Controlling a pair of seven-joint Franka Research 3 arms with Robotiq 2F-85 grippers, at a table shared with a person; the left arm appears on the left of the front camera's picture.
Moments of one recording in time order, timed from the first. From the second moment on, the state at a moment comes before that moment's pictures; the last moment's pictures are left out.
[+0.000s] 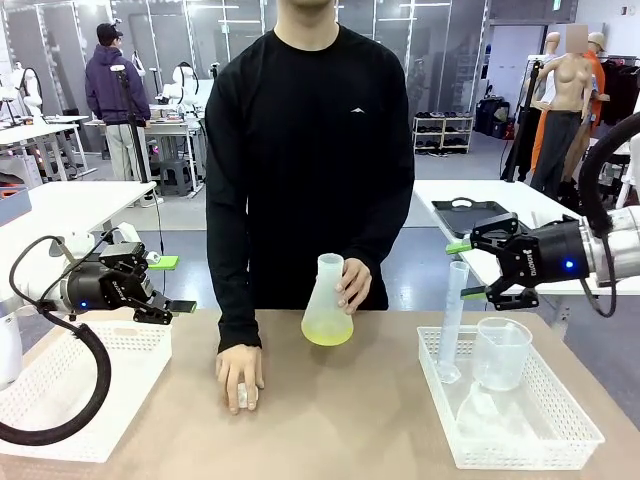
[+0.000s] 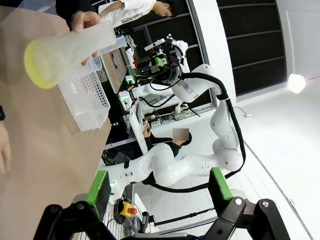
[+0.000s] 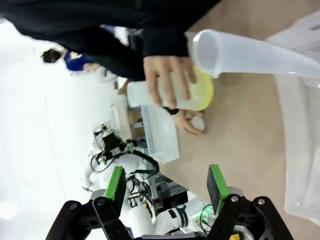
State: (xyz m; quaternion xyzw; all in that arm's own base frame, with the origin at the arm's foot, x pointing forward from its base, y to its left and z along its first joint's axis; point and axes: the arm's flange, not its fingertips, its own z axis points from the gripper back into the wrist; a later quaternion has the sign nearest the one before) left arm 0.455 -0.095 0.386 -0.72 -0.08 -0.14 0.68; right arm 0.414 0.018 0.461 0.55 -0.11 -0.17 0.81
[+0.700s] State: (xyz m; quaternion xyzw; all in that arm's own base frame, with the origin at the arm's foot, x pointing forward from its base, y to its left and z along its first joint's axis) left arm 0.455 -0.095 0.386 -0.72 -0.08 -0.14 0.68; right arm 0.423 -0.001 0.418 0.68 -0.09 0.00 0.72
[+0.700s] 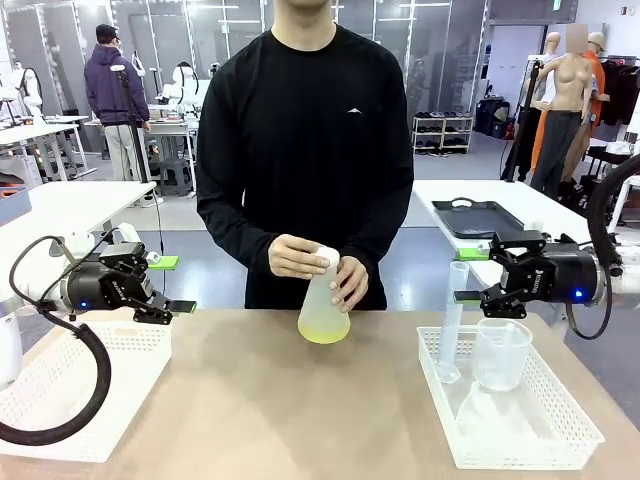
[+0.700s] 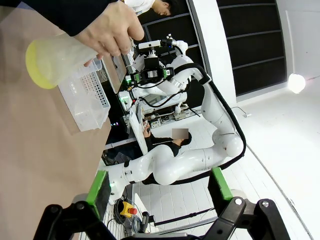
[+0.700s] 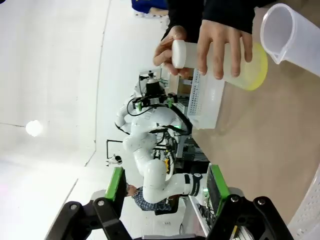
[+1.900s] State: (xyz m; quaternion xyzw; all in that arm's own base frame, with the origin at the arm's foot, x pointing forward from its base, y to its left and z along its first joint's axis) left arm 0.455 -0.095 0.386 -0.72 -0.08 -0.14 0.68; right arm 0.426 -0.002 0.413 0.69 -0.09 0.00 0.72
